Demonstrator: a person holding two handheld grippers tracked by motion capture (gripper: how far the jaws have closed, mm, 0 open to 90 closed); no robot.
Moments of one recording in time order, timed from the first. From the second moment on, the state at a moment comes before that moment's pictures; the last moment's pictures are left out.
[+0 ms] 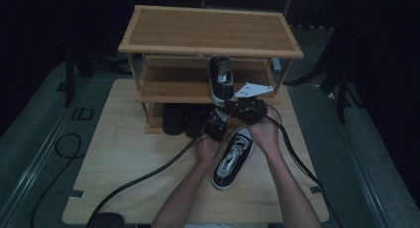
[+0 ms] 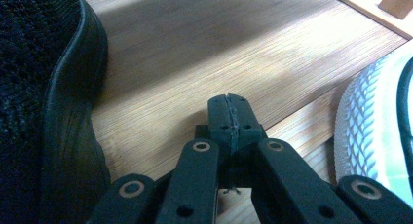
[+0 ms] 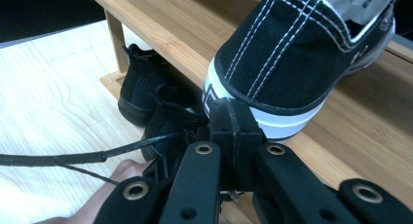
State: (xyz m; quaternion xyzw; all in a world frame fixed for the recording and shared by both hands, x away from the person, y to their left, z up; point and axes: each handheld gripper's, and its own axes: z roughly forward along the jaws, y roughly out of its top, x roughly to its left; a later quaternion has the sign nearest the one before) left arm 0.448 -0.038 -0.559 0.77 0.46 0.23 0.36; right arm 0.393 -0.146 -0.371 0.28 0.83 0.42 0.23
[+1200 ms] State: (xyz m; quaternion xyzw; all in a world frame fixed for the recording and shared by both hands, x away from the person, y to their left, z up) left arm 0.449 -0.036 -0.558 0.78 0.45 0.23 0.36; right arm 0.384 -0.146 -0.370 0.28 0.83 0.42 0.23
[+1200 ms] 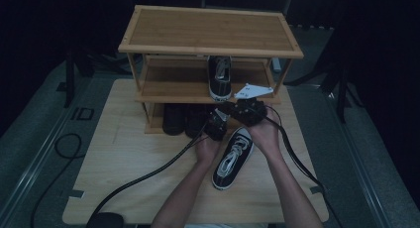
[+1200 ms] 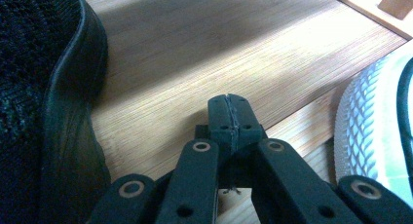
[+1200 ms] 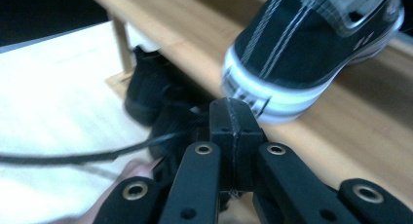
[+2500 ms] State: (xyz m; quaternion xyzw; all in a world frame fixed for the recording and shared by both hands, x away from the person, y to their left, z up) left arm 0.448 -0.036 -0.558 0.78 0.46 0.22 0.36; right arm 0.299 -0.176 -0.478 0.31 0.87 0.36 0.14
